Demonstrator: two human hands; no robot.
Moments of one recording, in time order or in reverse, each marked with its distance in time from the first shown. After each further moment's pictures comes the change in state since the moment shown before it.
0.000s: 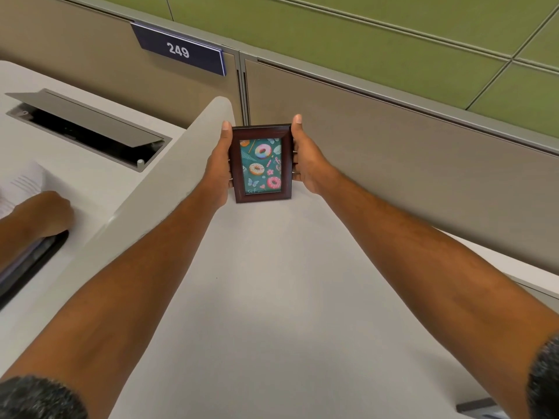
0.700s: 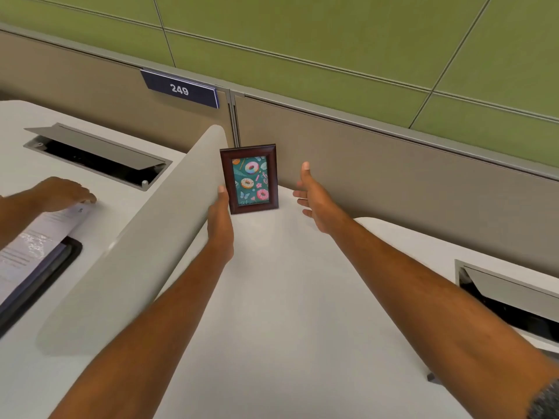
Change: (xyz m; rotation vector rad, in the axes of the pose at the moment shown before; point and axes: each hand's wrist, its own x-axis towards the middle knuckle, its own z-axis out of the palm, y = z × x) left_hand -0.095 -0.051 0.008 -0.089 0.159 -0.006; right_hand -0.092 0.033 -0.044 -0.027 0.083 0.060
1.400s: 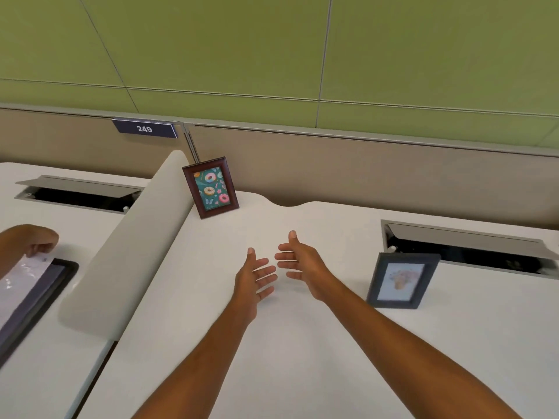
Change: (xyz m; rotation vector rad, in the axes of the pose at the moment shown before) left_hand -0.234 -0.077 0.017 0.120 -0.364 -0.333; right_hand -0.233 0.134 -0.052 0.146 0.048 0.028
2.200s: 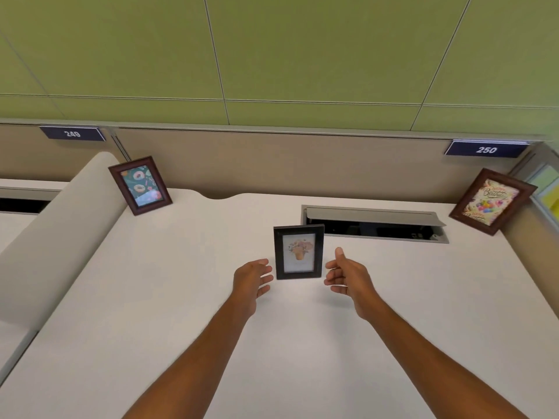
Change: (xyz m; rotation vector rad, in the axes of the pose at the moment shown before) left_hand -0.088 -0.097 0.205 0.117 0.035 0.022; right_hand -0.145 0.122 -0.306 0.084 0.343 -0.046
